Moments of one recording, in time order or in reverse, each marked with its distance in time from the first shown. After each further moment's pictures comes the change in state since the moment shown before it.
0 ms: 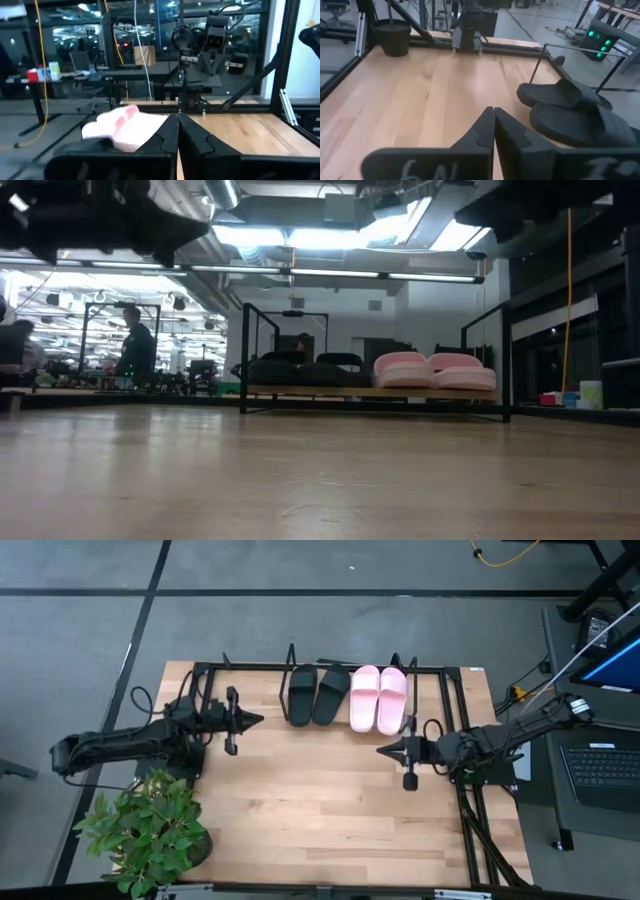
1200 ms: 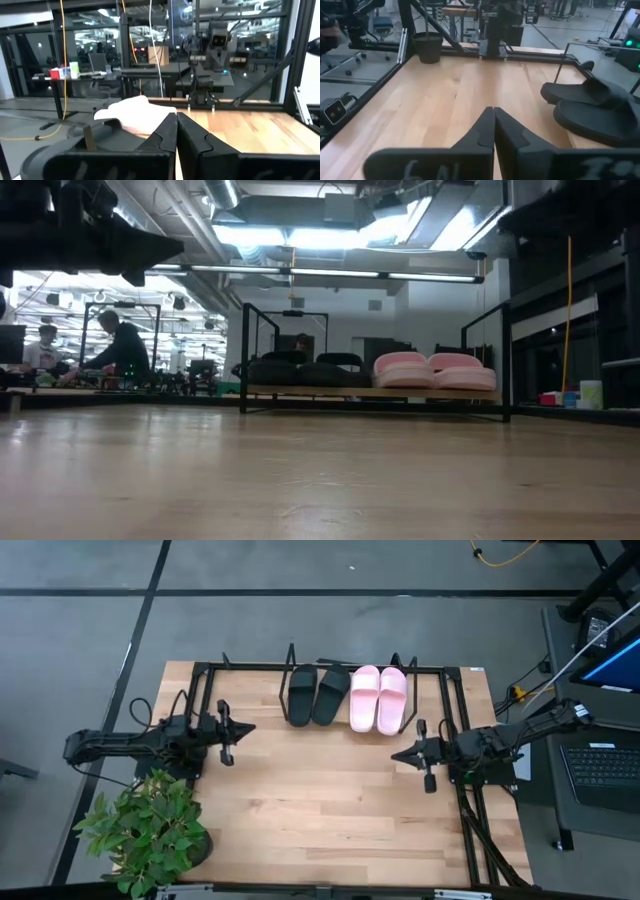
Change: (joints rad) left arm -0.258 -0.315 -0.199 -0.093 -0.361 0.012; right arm -0.002 -0.294 -0.195 0.006 -0.151 0.012
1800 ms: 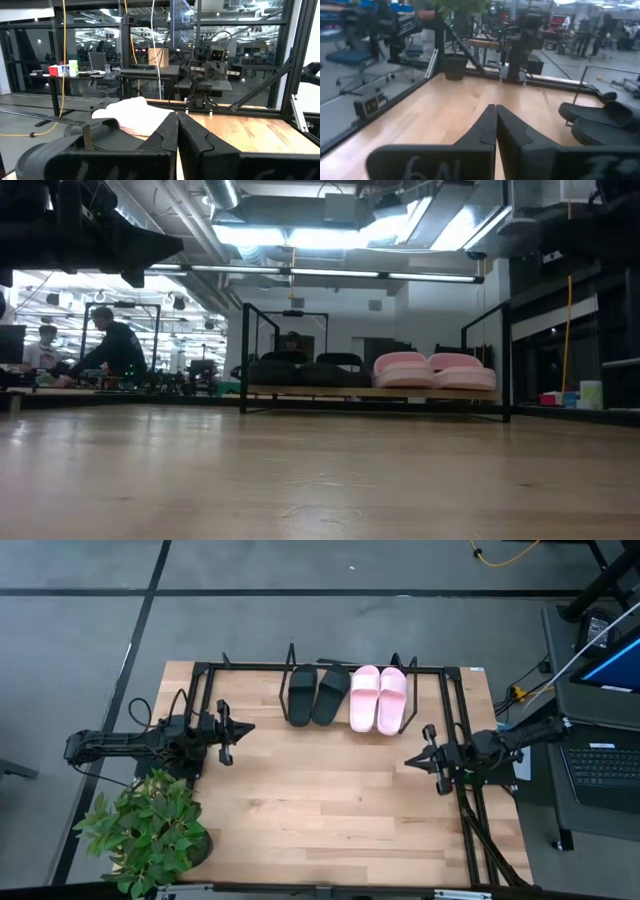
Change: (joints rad) left arm 0.000 -0.020 0.000 -0.002 0.000 -0.047; right arm 0.000 -0.420 -0.257 0.039 -0.121 -0.096
